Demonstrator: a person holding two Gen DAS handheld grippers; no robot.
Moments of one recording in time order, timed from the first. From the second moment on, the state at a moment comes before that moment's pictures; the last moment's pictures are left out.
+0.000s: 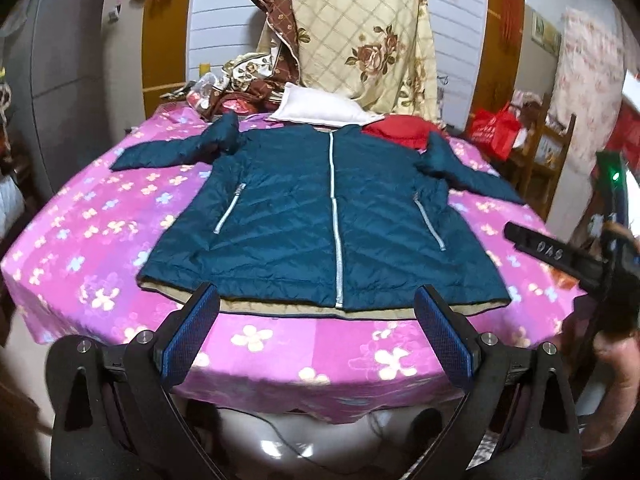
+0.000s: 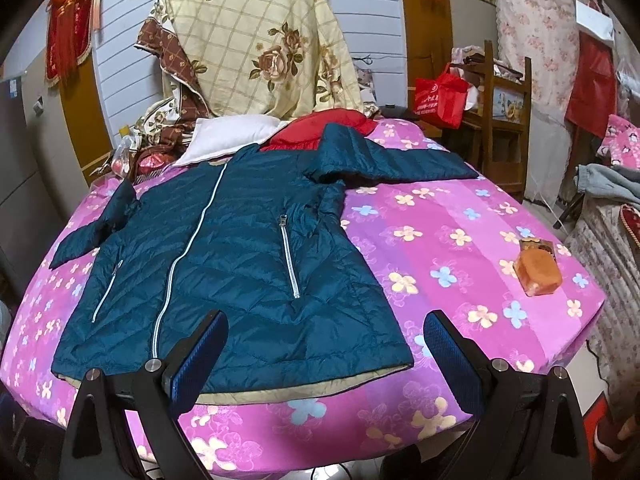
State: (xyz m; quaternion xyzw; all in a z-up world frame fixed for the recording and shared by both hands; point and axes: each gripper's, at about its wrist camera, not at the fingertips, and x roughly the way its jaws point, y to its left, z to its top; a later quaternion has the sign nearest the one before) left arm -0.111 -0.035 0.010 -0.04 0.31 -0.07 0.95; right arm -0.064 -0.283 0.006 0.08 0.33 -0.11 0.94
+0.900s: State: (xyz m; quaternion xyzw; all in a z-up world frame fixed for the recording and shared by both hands) left arm -0.092 0.003 0.042 0.04 0.24 0.04 0.97; right arm -0.064 -0.248 0.014 0.03 0.32 -0.11 0.94
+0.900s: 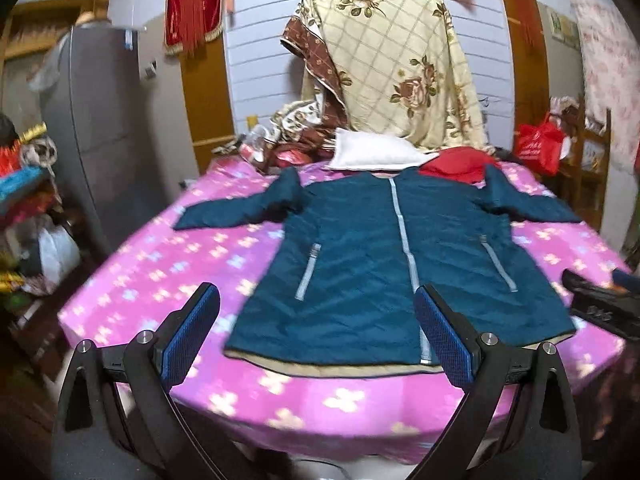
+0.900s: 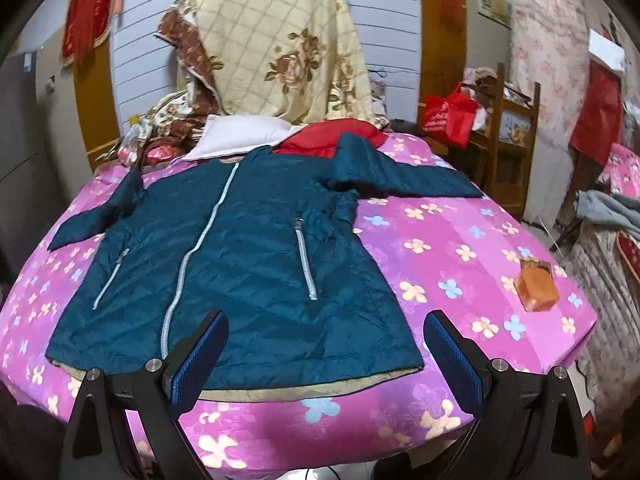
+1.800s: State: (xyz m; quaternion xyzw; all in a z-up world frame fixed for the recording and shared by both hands) left arm -0.061 0.070 0.123 -0.01 0.24 0.04 0.97; right arm -0.043 -0.233 0.151 0.04 0.27 -0.02 0.96
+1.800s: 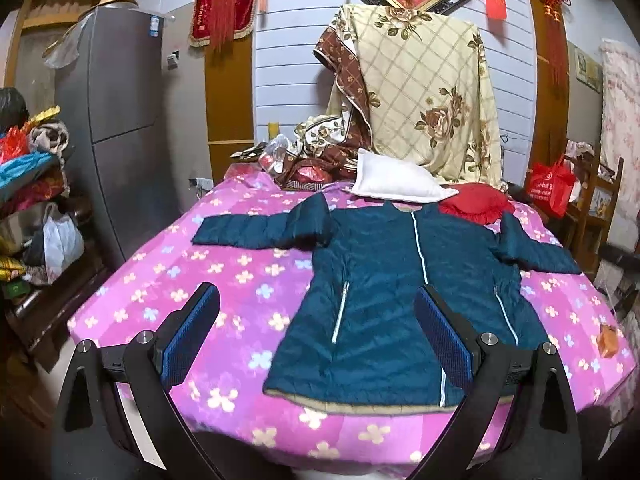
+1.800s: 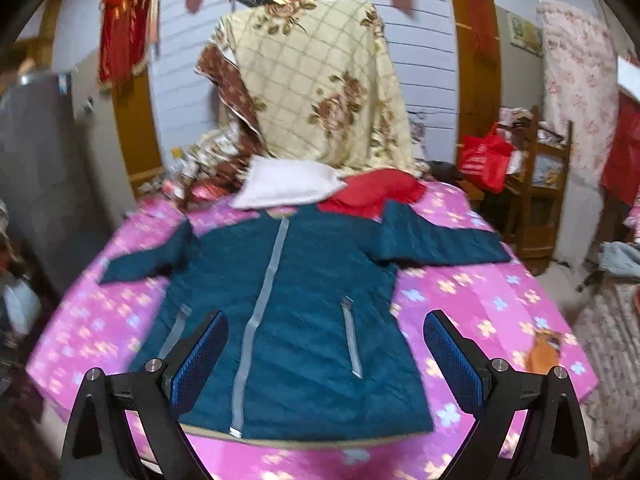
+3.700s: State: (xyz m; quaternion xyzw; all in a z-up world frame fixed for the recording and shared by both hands) left arm 0.062 0.103 -0.060 -0.06 0.47 0.01 0.88; right arm -0.001 -0.360 -0.065 0.06 0.46 -0.08 0.88
